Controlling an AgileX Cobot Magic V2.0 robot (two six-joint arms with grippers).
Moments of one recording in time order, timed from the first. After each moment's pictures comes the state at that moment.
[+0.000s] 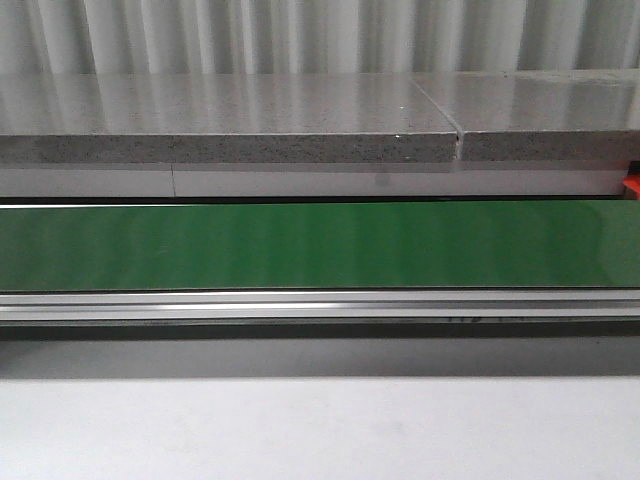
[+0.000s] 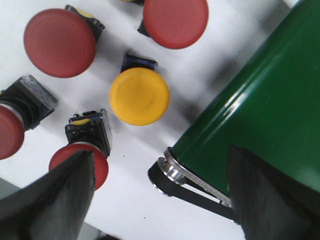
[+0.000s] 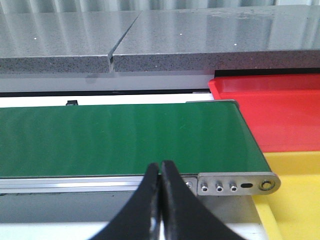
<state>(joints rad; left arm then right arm) 0.41 1.70 -1.33 -0.08 1.22 -0.22 -0.02 -0.01 0.03 -0.02 0.15 0.06</state>
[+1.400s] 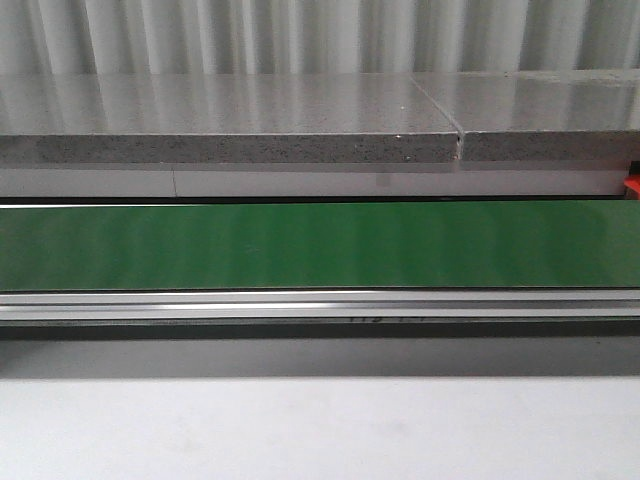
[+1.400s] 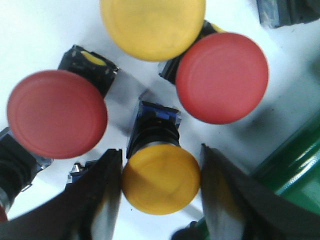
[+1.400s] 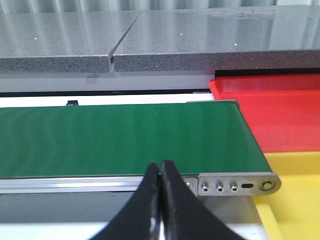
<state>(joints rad) 0.43 1.85 -1.34 -0.07 1.09 -0.22 -0.02 -0.01 0.03 -0.02 0.15 0.06</state>
